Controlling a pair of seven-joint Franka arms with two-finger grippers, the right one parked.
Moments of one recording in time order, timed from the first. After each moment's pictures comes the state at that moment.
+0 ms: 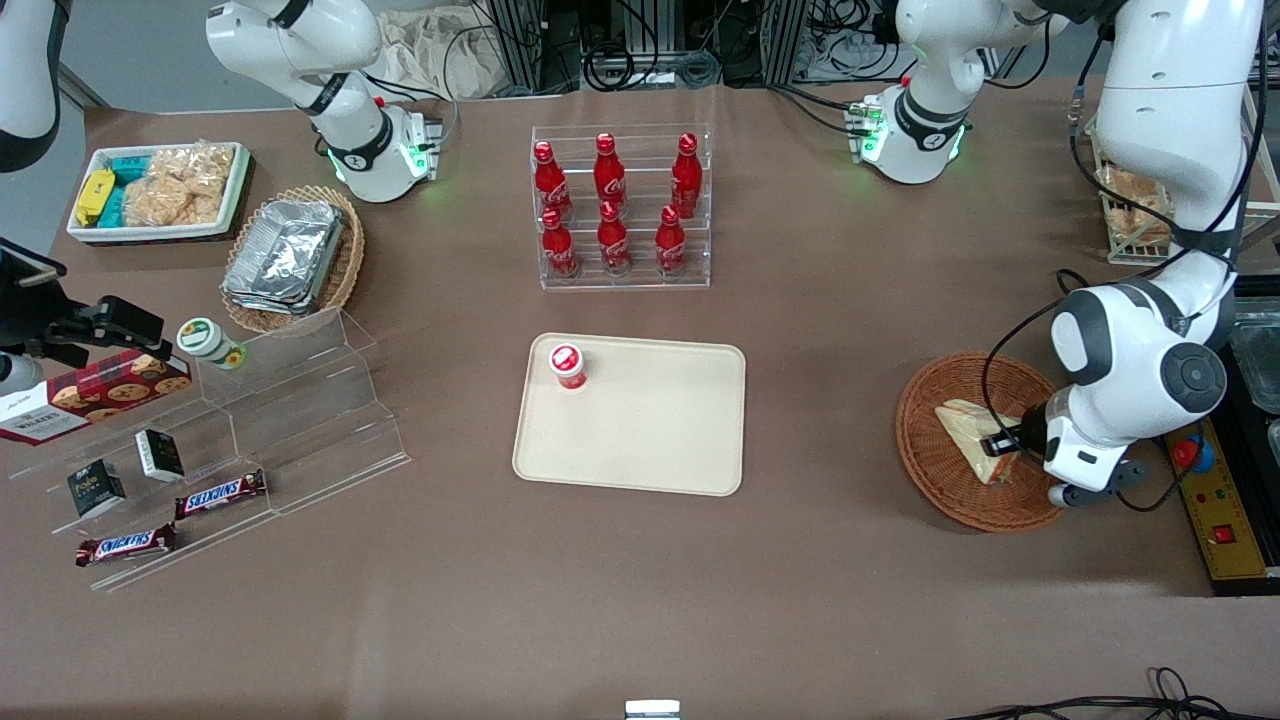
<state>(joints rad) 0.03 0.46 0.01 -1.91 -0.11 2.37 -0.22</state>
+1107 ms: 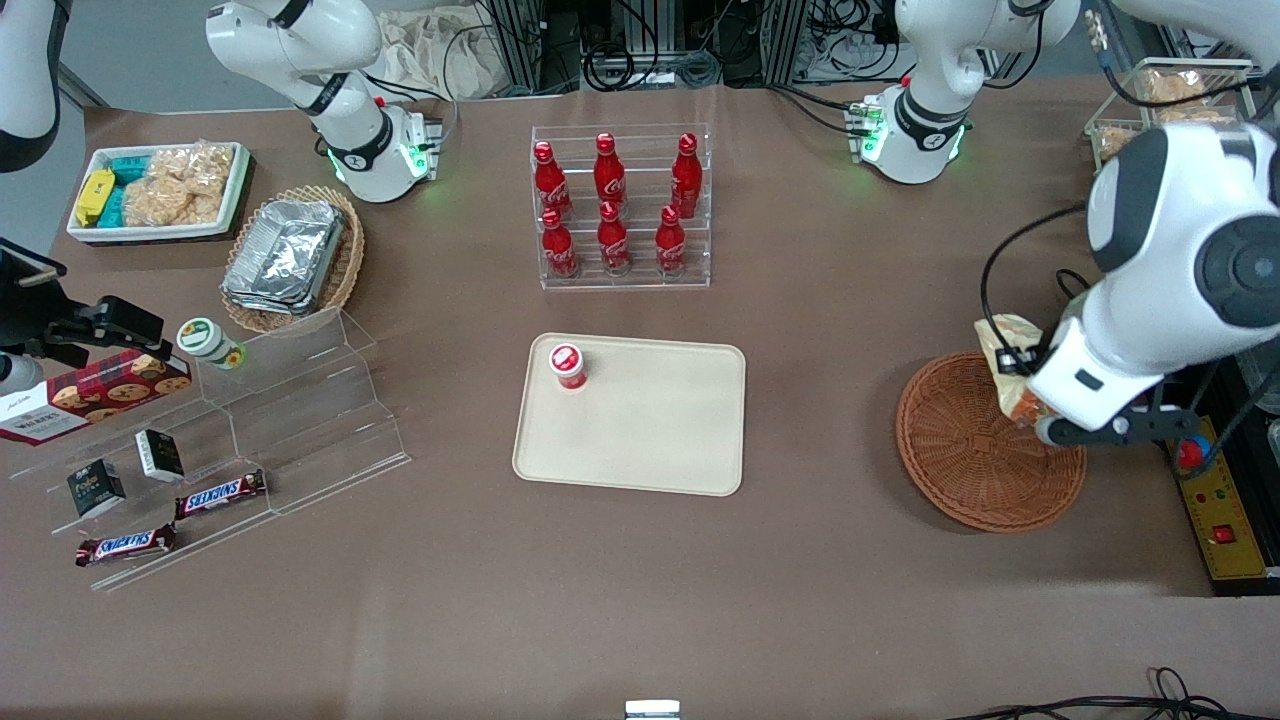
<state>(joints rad) -0.22 0.26 0.00 -1.40 0.12 1.46 -0.25</state>
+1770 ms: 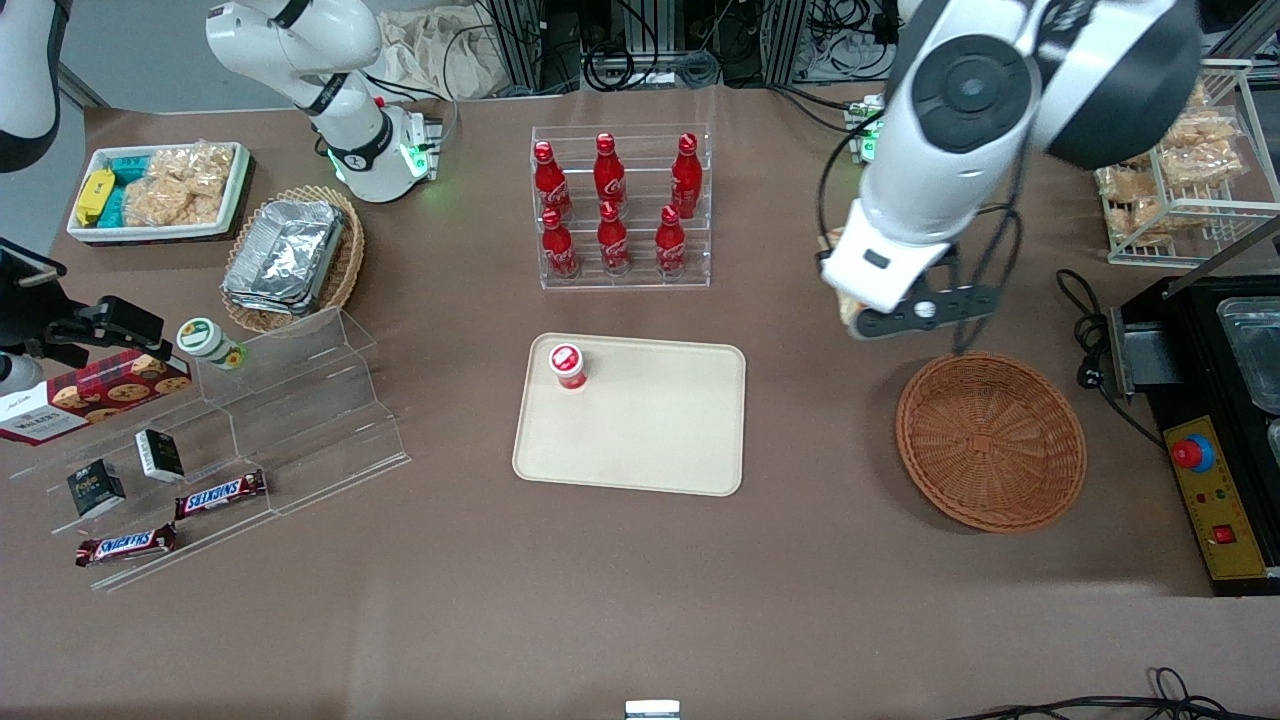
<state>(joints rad) -0.53 0.25 0.00 -1.38 0.02 1.47 -0.71</state>
